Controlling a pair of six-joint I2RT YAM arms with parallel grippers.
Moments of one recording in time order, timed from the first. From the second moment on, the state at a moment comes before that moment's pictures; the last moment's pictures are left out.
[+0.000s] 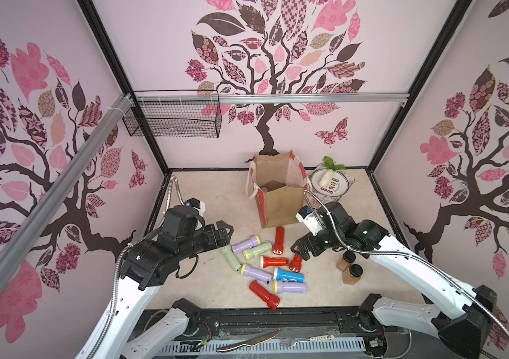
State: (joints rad) left arm -0.48 0.84 1.22 -1.13 0.08 -0.67; right arm 0.68 1.15 1.04 -0.82 -0.24 0.17
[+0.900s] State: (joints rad) left arm -0.47 0.76 0.88 -0.97 0.07 -0.86; right arm 0.70 1.32 0.96 -0.82 -0.22 0.28
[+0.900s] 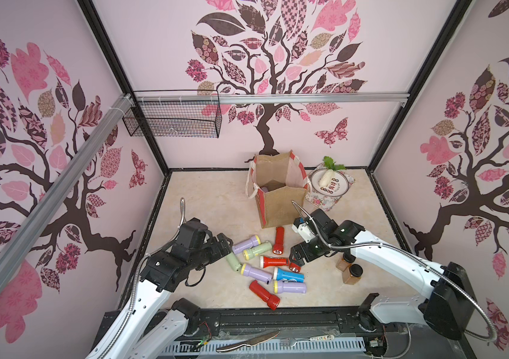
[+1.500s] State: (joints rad) left arm -0.47 0.80 0.88 -0.90 0.04 -0.81; right arm 0.58 1.60 1.13 -0.85 -0.20 0.42
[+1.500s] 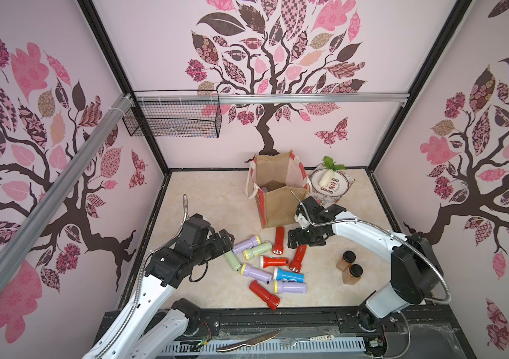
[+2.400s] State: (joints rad) left arm -0.47 0.92 0.88 -0.78 0.16 -0.68; right arm 0.57 1.73 1.07 -0.76 -0.17 0.63
